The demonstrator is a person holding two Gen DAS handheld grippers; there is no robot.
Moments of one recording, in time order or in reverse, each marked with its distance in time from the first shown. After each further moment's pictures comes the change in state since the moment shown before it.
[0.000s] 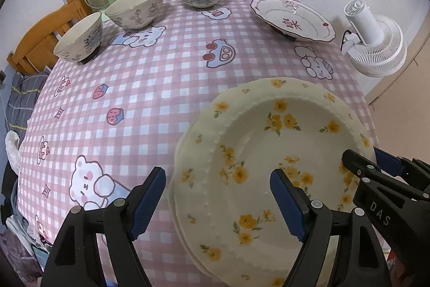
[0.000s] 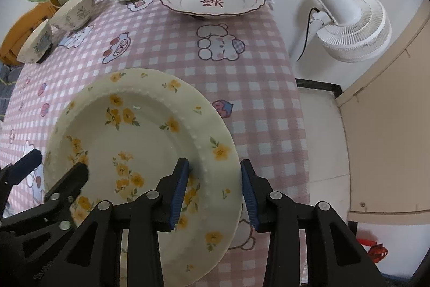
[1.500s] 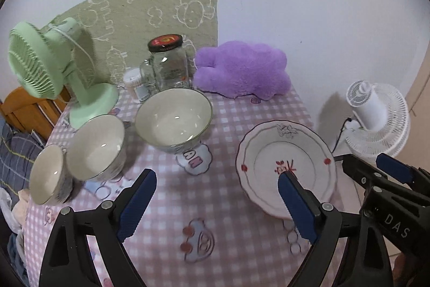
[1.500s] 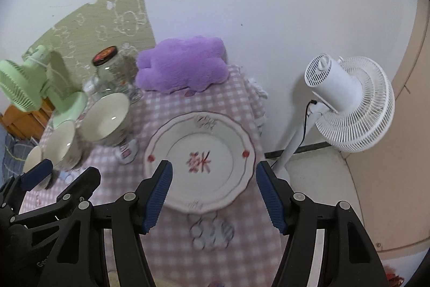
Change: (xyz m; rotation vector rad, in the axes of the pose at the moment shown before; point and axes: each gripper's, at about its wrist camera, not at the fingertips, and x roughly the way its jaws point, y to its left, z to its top) left arm 0.015 -0.030 0.217 0.030 -0.275 -0.041; right arm -0.027 -0.038 0.195 0.116 -0.312 0.053
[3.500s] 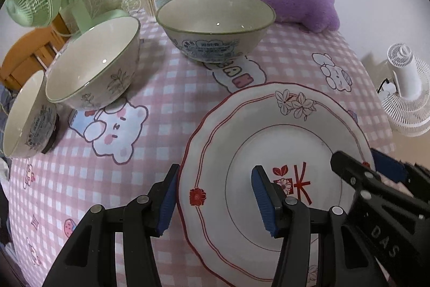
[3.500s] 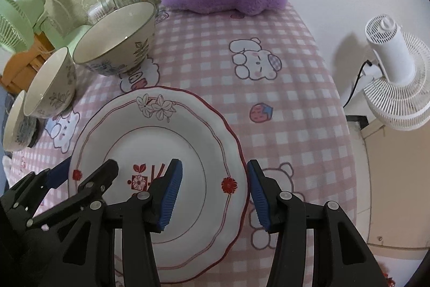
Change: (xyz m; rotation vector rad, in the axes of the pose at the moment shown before) left arm 0.068 0.055 -0.067 -0.062 0.238 0.053; right arm 0.094 0.072 -0.051 -0.099 0.242 0.045
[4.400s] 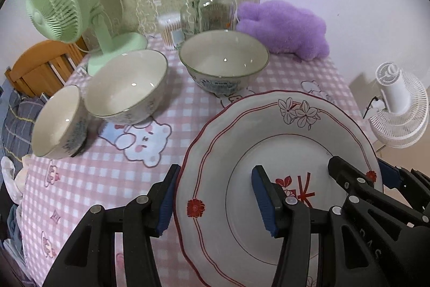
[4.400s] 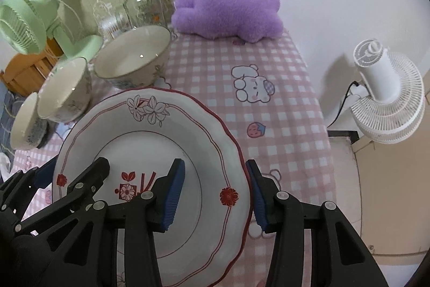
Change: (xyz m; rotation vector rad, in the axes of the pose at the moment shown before) left arm -0.066 0.013 -0.004 -0.025 -0.101 -0.005; right arm -0.049 0.014 -0.003 -0.032 -0.086 -0.036
